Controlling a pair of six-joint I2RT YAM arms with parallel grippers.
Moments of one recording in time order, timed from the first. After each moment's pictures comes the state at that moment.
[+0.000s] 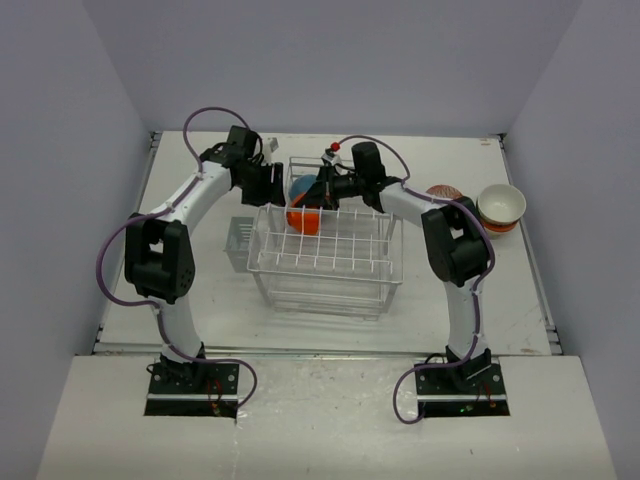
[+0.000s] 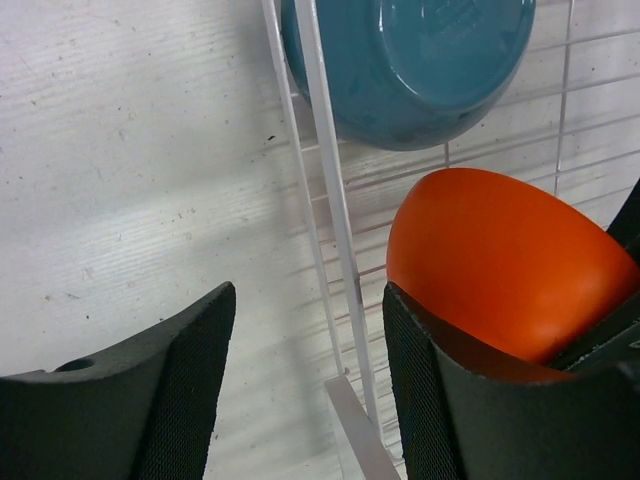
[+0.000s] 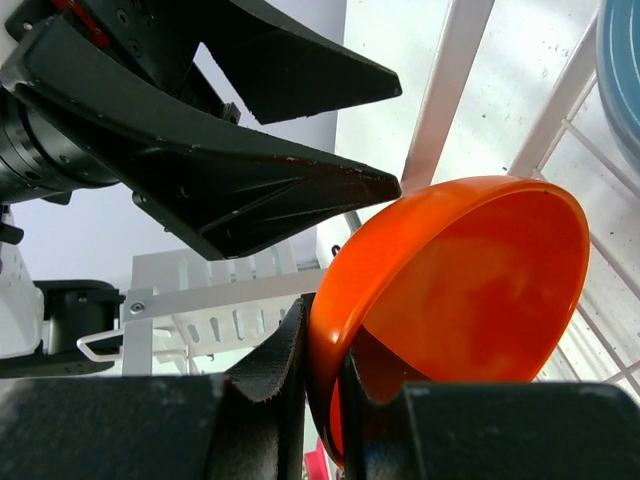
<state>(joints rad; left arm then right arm) -0.26 1.90 1.61 -0.75 0.27 -0.20 0.45 2.15 1.54 0.12 -1.04 1.07</state>
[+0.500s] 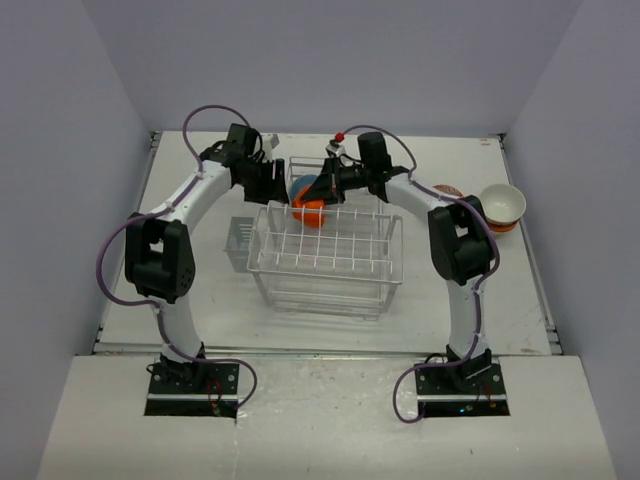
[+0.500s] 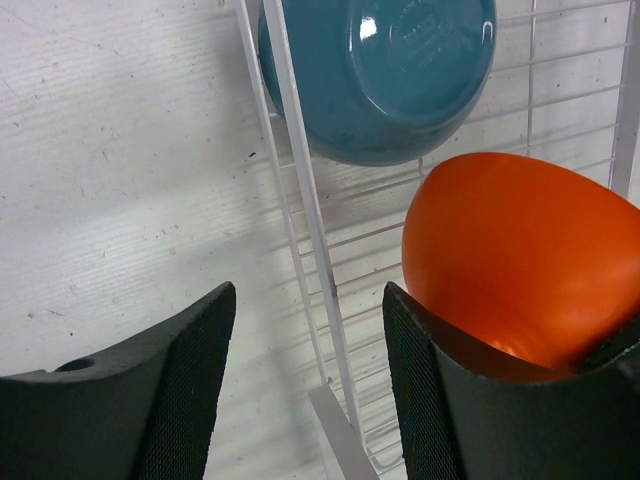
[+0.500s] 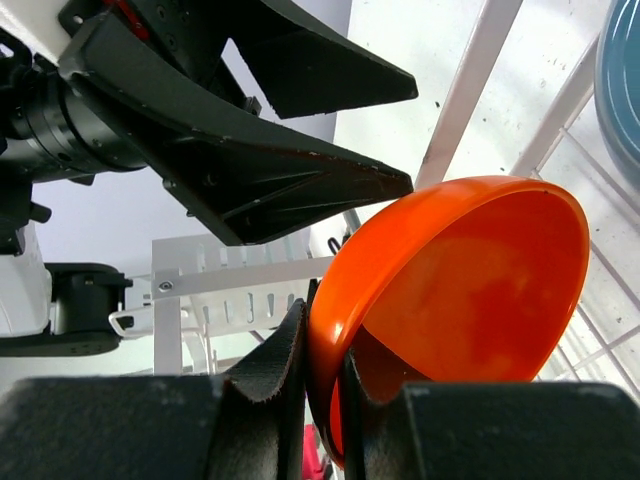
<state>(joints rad) -0.26 1.90 1.62 -0.72 0.31 -0.23 0.42 2.15 1.62 0.00 -1.08 0.98</state>
